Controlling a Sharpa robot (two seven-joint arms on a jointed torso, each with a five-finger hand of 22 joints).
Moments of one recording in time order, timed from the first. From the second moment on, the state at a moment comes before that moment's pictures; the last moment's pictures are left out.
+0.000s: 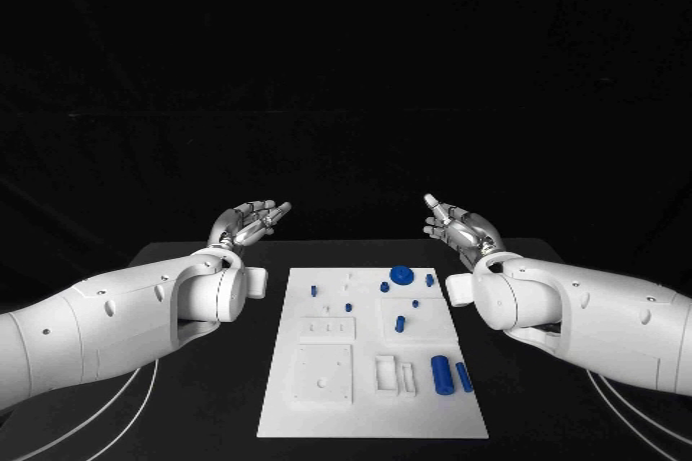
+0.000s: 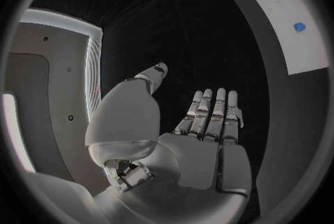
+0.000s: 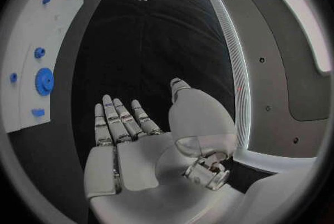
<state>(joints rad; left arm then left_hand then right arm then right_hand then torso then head) 1.28 -0.71 -0.18 1.28 0.03 -0.62 0.41 1.13 -0.22 0.42 0.16 0.09 0.34 0.14 0.46 0.29 0.61 0.13 0.06 0.07 0.42 0.17 0.33 0.41 0.01 0.26 0.15 0.34 1.28 1.22 -0.75 -0.11 1.38 0.00 -0.56 0.36 1.06 0.05 -0.03 0.28 0.28 0.29 0.14 0.19 0.25 0.44 0.29 0.05 0.05 0.41 0.28 0.17 0.24 0.08 0.13 0.23 0.05 0.93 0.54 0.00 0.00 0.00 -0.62</state>
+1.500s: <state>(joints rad) 1.33 -0.84 -0.19 1.54 0.01 -0.39 0.36 1.13 -0.08 0.50 -0.21 0.29 0.73 0.19 0.48 0.29 1.09 0.14 0.19 0.08 0.90 0.12 0.54 0.47 0.06 0.67 0.02 0.50 1.29 1.34 -0.68 -0.12 1.17 -1.22 -0.16 0.09 1.32 -0.11 0.27 -0.17 0.36 0.91 0.15 0.37 0.38 1.18 0.09 0.11 0.13 1.36 -0.03 0.96 0.80 0.24 1.26 0.03 0.43 1.29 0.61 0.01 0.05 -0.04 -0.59</state>
